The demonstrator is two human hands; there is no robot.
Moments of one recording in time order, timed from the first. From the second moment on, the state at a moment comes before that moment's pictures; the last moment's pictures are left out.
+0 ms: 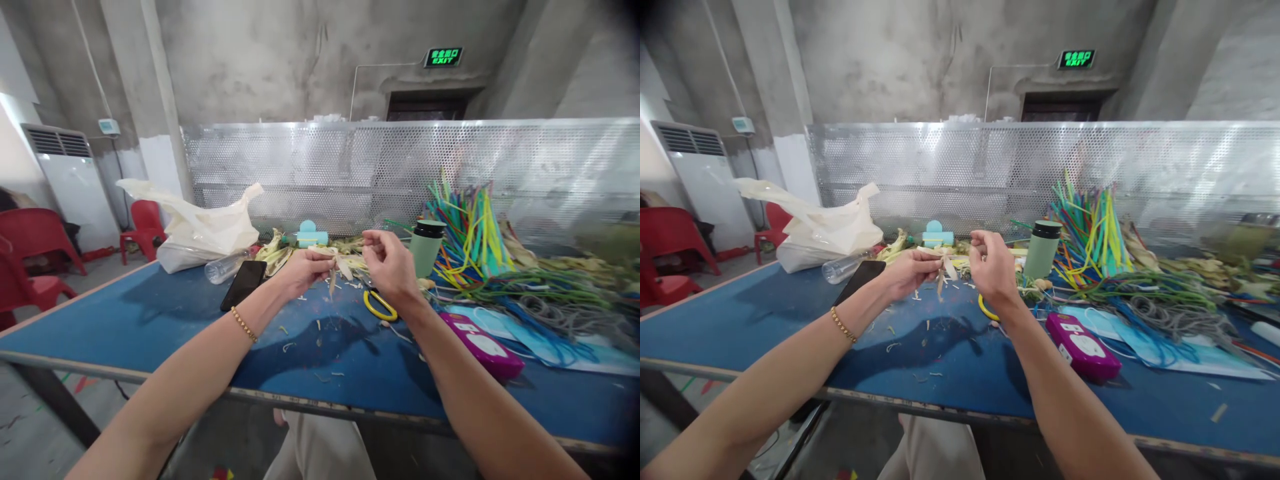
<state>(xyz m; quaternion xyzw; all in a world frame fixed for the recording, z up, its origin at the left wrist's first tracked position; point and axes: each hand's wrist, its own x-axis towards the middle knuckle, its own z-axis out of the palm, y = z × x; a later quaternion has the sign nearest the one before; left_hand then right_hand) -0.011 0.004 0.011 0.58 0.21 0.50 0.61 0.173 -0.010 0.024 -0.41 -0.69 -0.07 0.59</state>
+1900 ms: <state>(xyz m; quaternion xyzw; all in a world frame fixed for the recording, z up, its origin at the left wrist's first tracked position) -0.009 -0.001 0.007 0.67 0.28 0.44 0.53 0.163 -0.015 0.022 -0.40 -0.68 0.16 0.59</state>
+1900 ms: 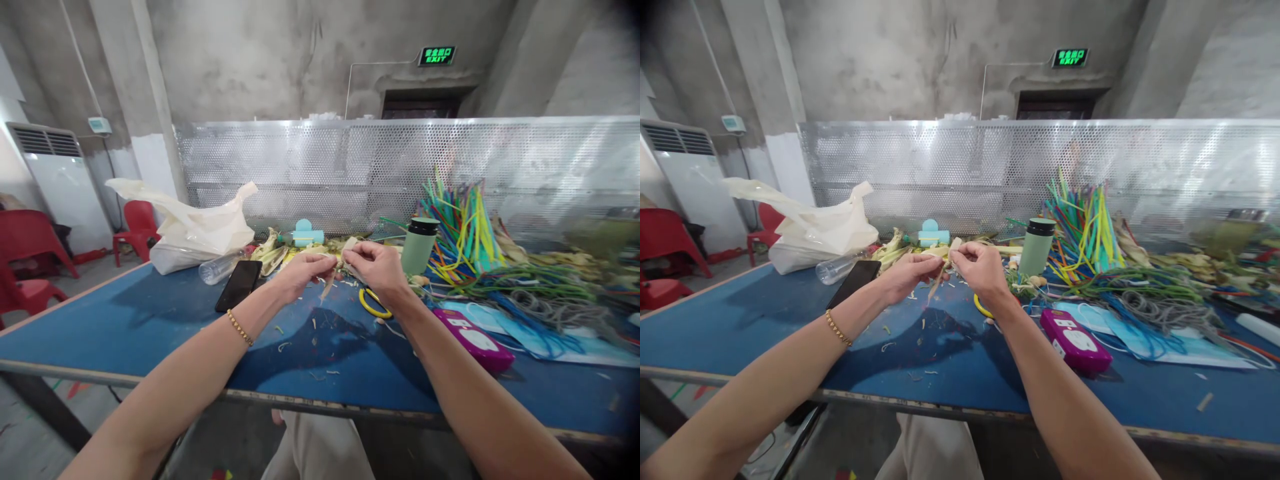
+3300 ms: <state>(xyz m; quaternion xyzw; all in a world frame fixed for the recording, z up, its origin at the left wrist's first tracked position) -0.008 0.000 0.010 0.63 0.21 0.53 0.53 0.161 -0.022 0.023 -0.40 -0.77 0.00 0.49</state>
